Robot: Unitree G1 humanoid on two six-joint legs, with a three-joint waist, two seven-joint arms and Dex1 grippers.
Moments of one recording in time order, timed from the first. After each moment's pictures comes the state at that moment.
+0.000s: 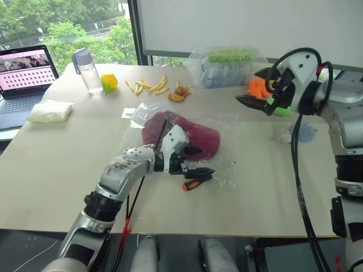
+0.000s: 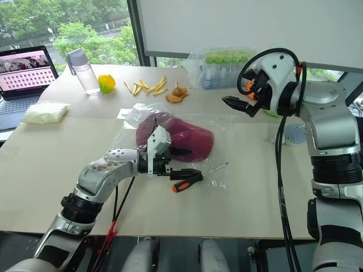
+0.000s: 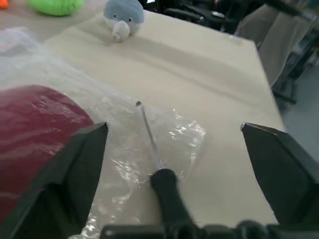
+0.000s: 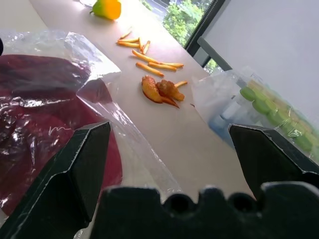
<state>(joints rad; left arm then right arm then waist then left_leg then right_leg) -0.59 0.38 -0.27 -0.14 -0.41 0.65 -0.88 -0.90 -0.82 0.02 0.06 0.24 0.51 0.88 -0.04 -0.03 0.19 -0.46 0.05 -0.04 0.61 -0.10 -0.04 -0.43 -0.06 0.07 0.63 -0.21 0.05</state>
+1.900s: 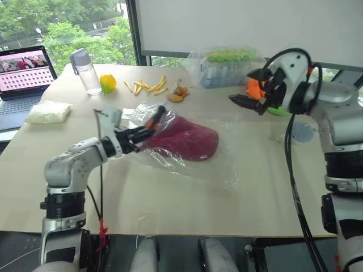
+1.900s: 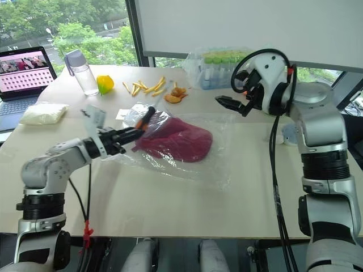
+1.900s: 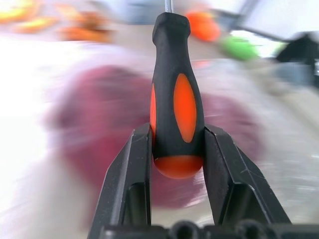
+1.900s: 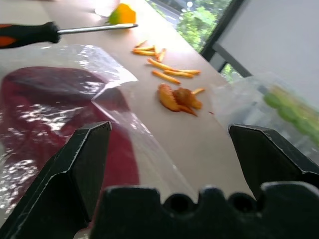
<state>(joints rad) -0.52 0.53 0.27 -0.04 -0.52 0.85 -0.62 -0.94 -0.72 0.07 0.13 0.23 0.48 0.92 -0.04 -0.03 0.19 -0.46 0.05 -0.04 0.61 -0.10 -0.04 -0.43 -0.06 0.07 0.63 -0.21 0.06</state>
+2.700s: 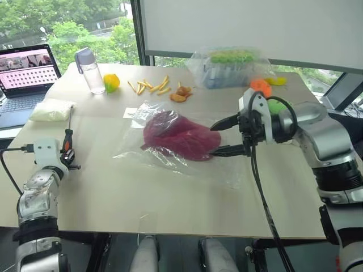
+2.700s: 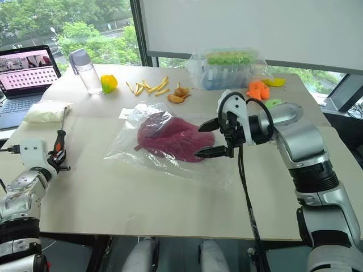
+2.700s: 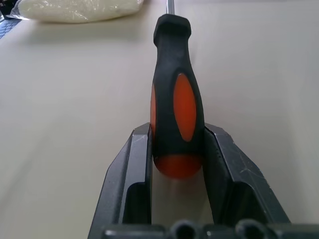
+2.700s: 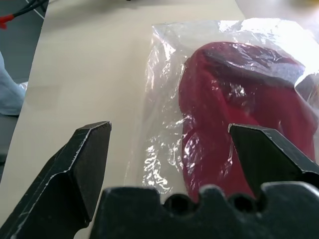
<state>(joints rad) -0.37 0.60 0.42 0.42 -0.20 0.34 -0.27 -0.85 -0.74 0.19 -0.03 0.37 0.64 1.27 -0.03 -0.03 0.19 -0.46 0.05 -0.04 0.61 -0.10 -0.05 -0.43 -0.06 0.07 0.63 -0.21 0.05</state>
